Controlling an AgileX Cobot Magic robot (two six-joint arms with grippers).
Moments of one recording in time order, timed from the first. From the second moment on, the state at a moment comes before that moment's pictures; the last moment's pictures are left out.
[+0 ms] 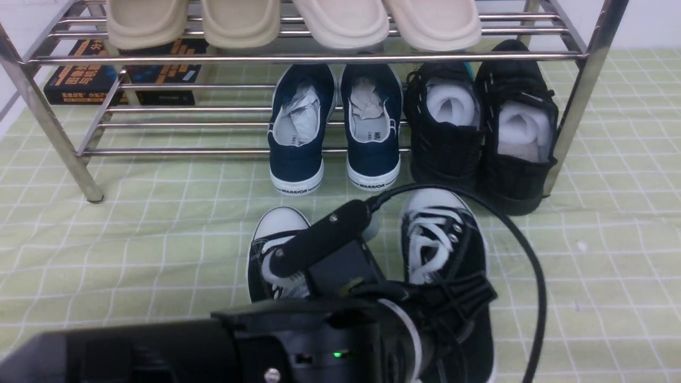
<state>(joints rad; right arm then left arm) -0.03 -0.01 0.01 0.04 0.39 0.04 -1.26 1.46 -1.00 0.70 0.61 -2.02</state>
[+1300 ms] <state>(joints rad) -0.03 -0.01 0.01 0.04 0.39 0.04 -1.26 1.38 -1.00 0.95 0.86 -2.24</state>
